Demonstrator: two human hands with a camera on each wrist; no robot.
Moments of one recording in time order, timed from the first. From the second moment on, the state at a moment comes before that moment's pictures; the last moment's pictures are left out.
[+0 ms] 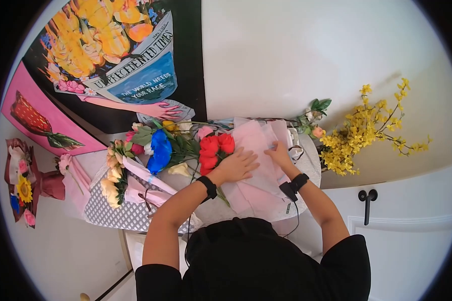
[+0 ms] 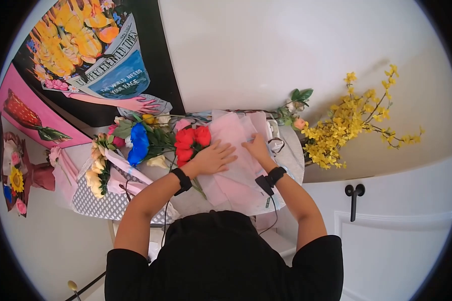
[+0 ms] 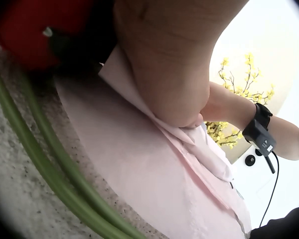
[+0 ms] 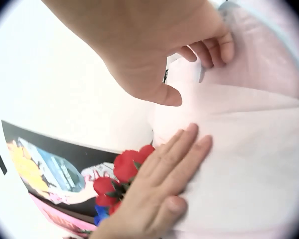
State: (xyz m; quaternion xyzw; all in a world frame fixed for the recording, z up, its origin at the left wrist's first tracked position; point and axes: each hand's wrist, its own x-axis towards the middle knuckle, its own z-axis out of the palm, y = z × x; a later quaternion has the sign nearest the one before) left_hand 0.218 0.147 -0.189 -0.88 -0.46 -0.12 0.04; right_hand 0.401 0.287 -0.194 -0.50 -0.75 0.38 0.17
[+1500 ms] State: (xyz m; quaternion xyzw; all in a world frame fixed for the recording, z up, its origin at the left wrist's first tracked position) left_hand 0.136 0.111 -0.129 -0.94 -0.28 0.01 0.20; right_hand 0.464 0.252 -0.191 -0.14 -0.97 0.09 0.16
